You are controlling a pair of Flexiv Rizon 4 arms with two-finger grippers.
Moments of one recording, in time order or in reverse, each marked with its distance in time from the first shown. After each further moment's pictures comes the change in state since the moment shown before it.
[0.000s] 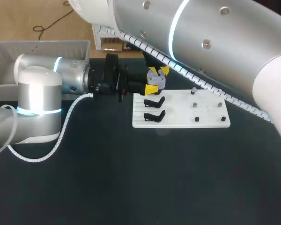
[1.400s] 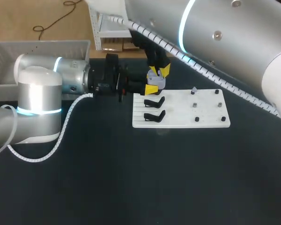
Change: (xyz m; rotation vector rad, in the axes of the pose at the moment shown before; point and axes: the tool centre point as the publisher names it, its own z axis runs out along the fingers) left arm 0.000 0.000 0.000 0.000 0.000 0.000; right arm 0.000 0.001 0.000 -0.046 0.107 0.230
